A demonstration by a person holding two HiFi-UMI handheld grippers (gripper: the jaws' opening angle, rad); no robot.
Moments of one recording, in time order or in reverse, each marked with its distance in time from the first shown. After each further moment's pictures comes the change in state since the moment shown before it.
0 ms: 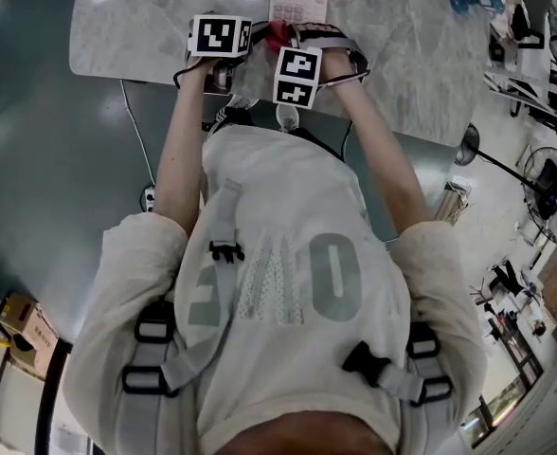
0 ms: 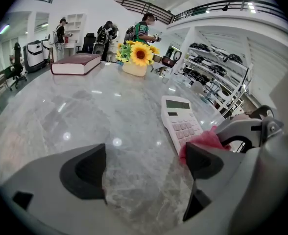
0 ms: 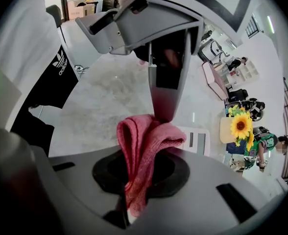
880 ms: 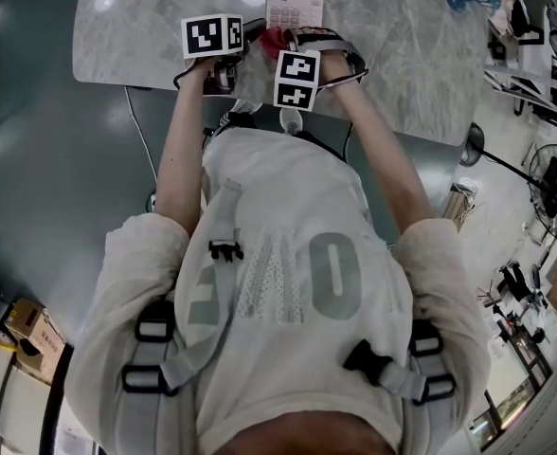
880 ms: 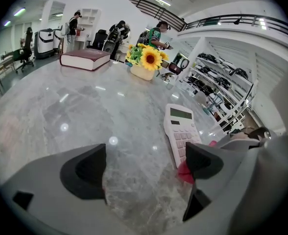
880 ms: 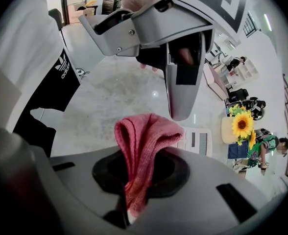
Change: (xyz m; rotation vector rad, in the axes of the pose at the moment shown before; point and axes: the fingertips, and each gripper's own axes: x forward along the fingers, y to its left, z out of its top) left arm -0.007 0.004 0.007 -0.138 -0.037 -0.019; right arm -0.006 0.006 0.003 0.014 -0.038 0.011
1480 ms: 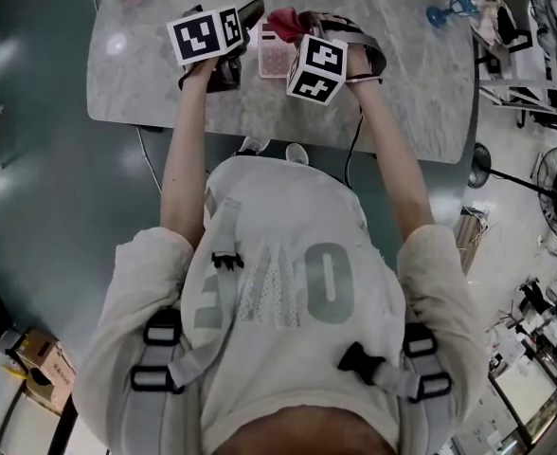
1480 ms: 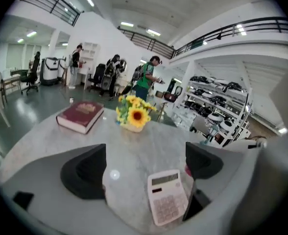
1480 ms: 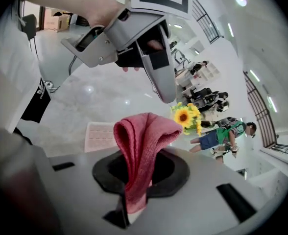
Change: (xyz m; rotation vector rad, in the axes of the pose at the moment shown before) left arm -0.065 -0.053 0.143 0.066 -0.334 0.044; right arm -0.087 -0.123 -0.041 0.190 -0.091 -0.286
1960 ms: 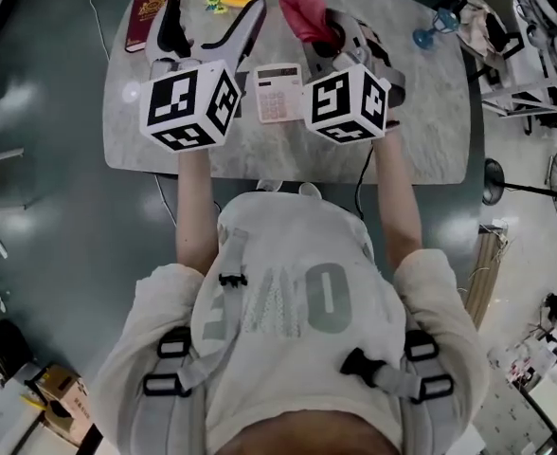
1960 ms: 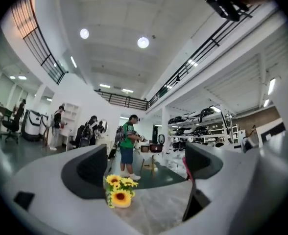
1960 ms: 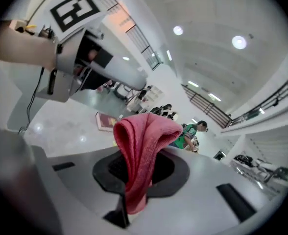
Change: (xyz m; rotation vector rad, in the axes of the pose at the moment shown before) left arm -0.150 -0.112 0.167 0.291 -0.698 -0.152; right arm -0.157 -0.136 0.018 0.372 -0.343 -0.493
